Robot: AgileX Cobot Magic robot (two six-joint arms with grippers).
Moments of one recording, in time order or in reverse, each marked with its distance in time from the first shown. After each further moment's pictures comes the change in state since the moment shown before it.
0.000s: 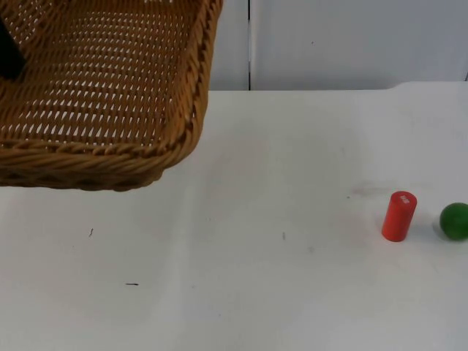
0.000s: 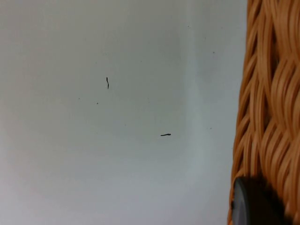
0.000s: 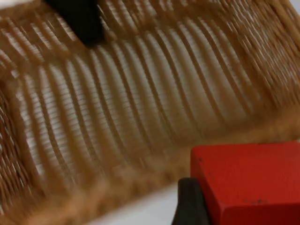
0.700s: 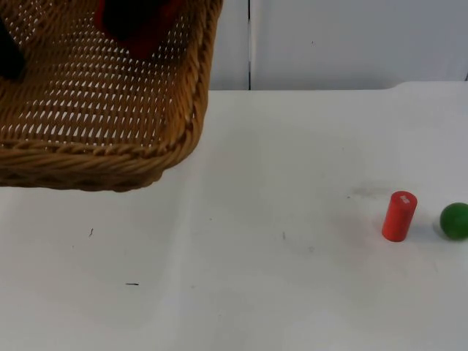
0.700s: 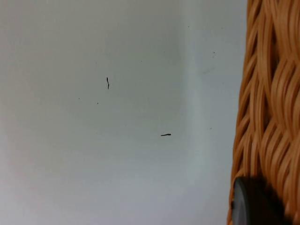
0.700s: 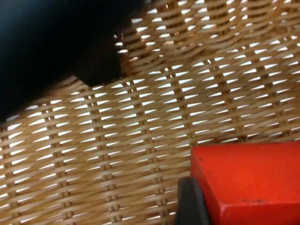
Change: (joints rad) right arm 0.067 0.468 -0.437 0.011 0.104 0.037; left arm 0.000 0.000 0.000 0.000 0.000 0.000
